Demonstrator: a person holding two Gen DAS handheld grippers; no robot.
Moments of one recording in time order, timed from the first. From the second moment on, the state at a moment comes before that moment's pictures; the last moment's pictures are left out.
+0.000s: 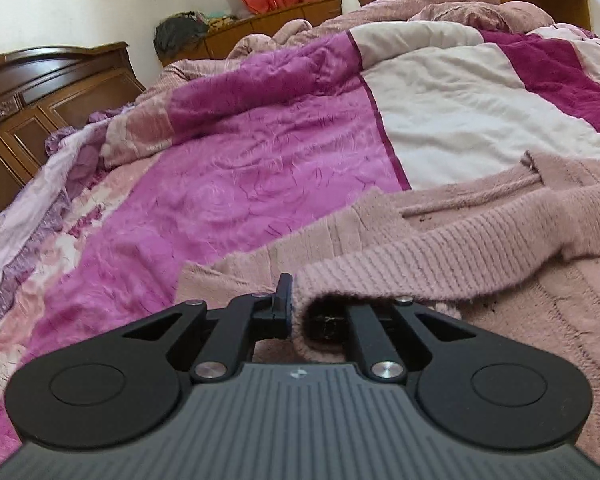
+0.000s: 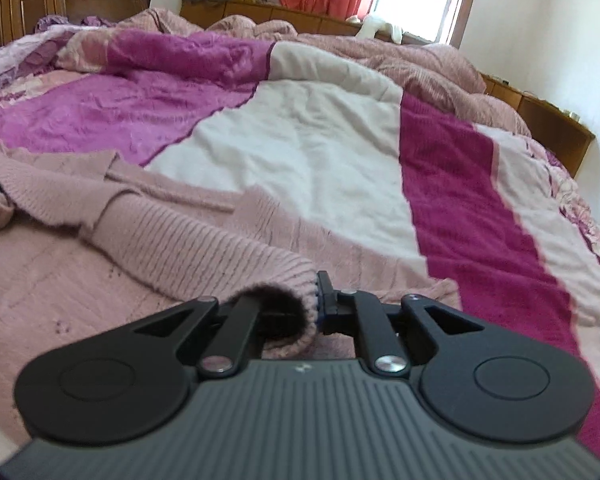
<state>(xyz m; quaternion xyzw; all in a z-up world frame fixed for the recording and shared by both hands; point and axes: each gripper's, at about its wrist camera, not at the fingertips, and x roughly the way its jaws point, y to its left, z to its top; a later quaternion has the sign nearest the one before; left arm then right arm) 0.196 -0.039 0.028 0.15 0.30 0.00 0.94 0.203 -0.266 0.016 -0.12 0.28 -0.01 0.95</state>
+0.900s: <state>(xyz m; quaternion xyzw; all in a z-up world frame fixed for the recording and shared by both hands) 0.098 -0.011 0.085 0.14 0.27 -0.05 0.95 0.123 -0.297 0.051 0.00 0.25 -0.02 0.97</state>
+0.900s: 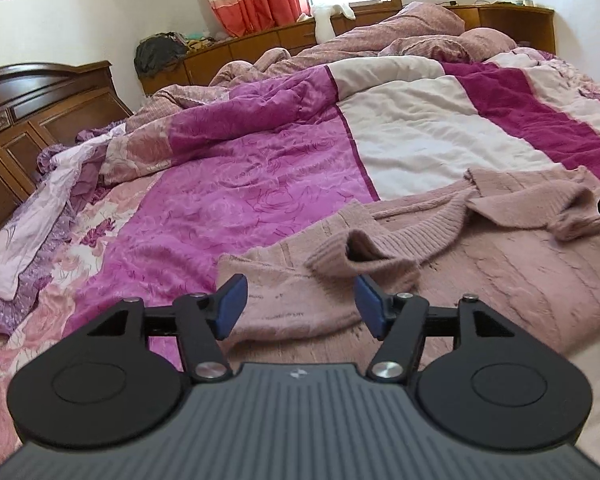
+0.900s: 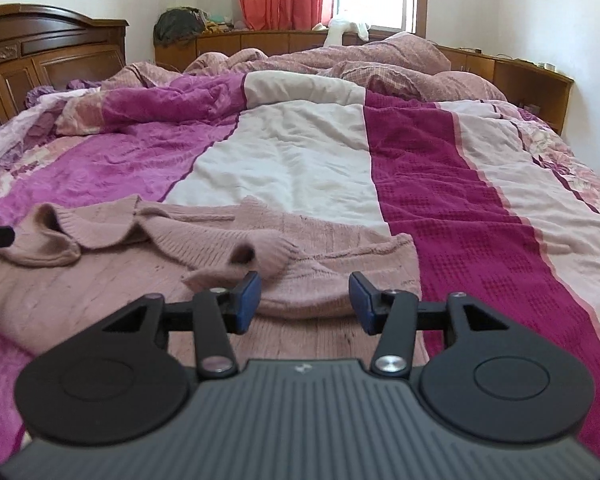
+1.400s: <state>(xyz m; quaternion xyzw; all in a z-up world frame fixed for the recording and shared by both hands) 0.092 -0.032 0.059 0.20 0.28 -0.08 0.93 0.098 -0.289 0.028 0.02 0.27 0.02 0.96</state>
